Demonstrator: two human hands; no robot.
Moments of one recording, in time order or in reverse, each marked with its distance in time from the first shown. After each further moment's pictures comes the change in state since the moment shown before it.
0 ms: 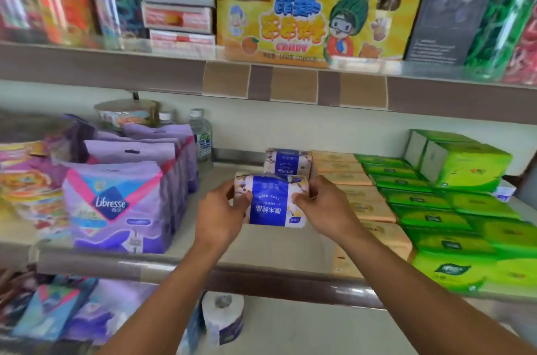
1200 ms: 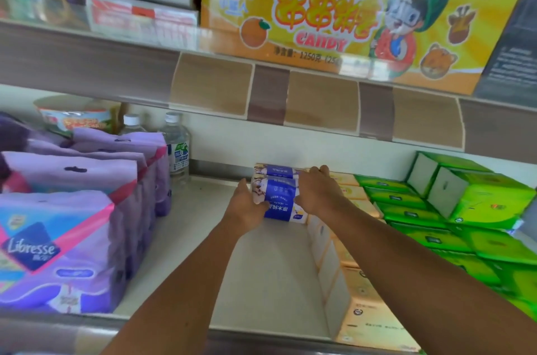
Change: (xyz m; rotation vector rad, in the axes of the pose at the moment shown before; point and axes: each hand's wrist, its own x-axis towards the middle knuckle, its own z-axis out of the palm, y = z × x) left_hand 0.123 -0.035 0.112 -0.198 -0.367 -0.189; right_hand 0.160 0.027 0.016 -0.920 -0.052 -0.092
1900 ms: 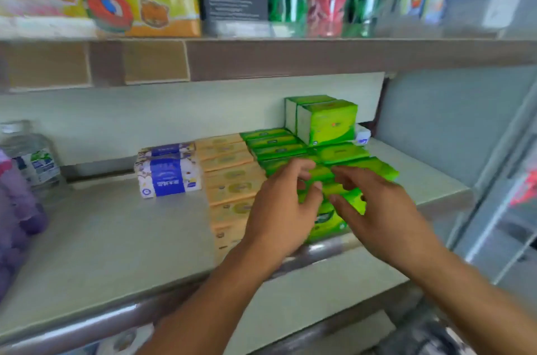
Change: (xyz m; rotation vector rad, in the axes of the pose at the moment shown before) left_hand -0.221 0.133 0.184 0.152 -0.234 0.703; right_hand -0.323 0.174 -0.050 0.413 0.482 0.179
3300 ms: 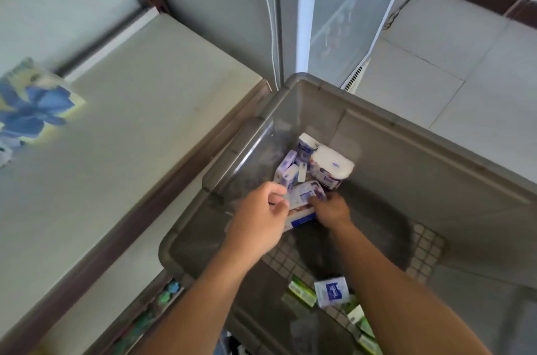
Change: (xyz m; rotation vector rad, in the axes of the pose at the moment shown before) left_hand -0.179 -0.082 0.492 0.061 -0.953 -0.640; right_hand -0.408 0.465 0.209 0.459 -0.249 1.800
